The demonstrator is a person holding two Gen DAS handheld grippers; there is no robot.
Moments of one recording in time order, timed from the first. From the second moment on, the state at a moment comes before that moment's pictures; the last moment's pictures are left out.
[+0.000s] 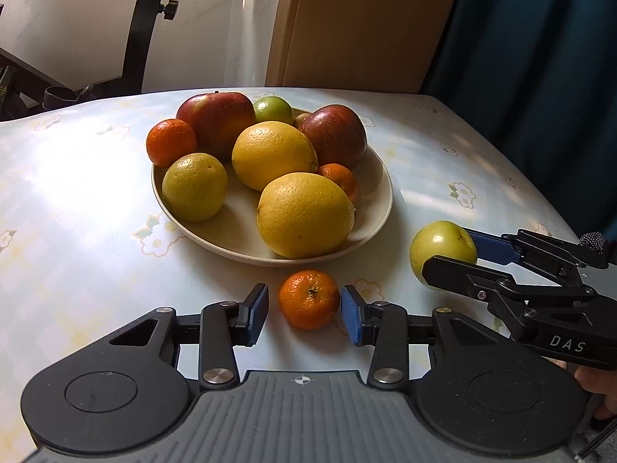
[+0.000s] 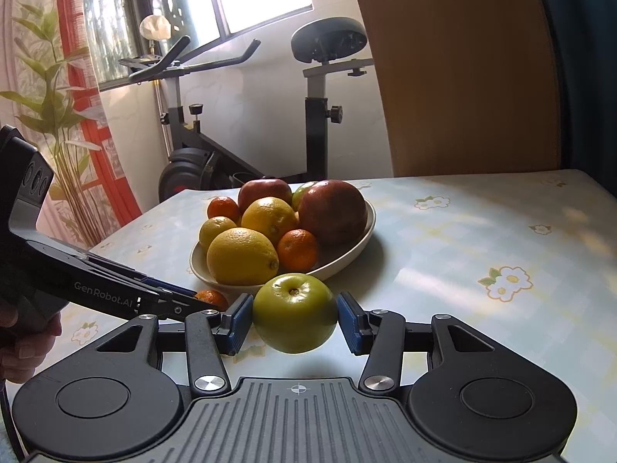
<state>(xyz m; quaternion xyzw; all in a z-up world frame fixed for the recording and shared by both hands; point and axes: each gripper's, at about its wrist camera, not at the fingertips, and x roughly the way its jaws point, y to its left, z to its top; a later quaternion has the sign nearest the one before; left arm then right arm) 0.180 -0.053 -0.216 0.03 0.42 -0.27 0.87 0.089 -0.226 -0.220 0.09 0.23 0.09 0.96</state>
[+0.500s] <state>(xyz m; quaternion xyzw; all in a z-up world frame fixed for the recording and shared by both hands) 0.164 -0.052 -0.209 0.04 0.39 -0.27 0.88 0.085 -0.227 -0.221 0.09 0.22 0.09 0.97</state>
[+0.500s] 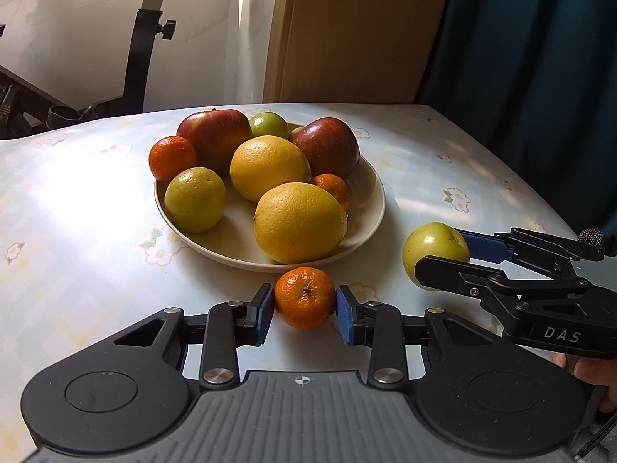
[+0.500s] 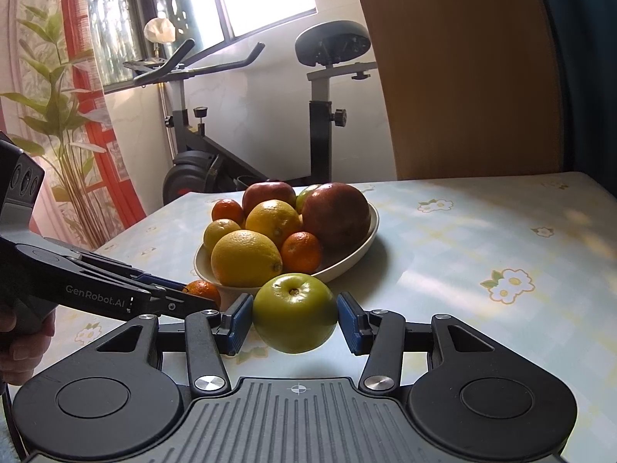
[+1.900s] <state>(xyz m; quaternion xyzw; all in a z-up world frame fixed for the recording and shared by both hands) 0.213 0.000 -0.177 -0.07 0.36 -0.19 0.91 0.097 -0.223 -0.218 0.09 0.25 0.08 0.96</state>
